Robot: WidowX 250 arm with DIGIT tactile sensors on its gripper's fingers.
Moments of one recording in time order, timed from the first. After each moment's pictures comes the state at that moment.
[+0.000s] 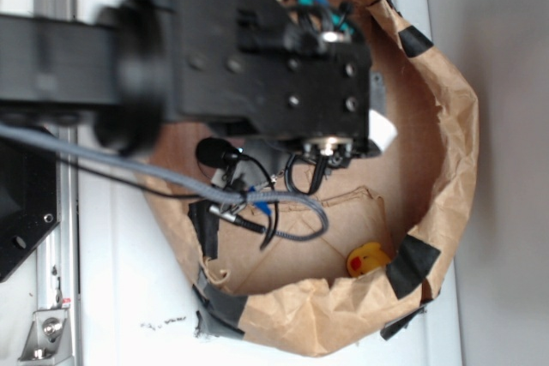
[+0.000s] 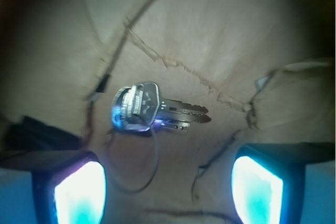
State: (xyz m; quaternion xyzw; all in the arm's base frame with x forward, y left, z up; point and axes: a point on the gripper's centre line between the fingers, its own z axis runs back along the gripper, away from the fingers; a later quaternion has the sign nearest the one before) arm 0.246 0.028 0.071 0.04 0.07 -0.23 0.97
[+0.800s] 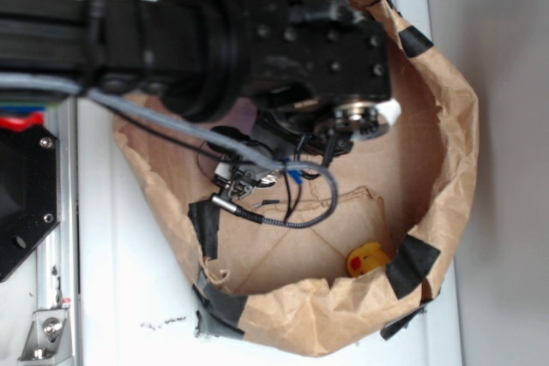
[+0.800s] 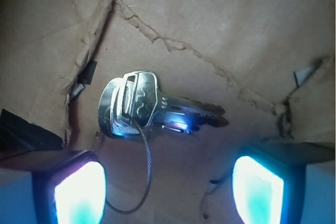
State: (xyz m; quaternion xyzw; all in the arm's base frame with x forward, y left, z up) arm 0.244 0.030 0.054 -0.02 0.12 -0.24 0.96
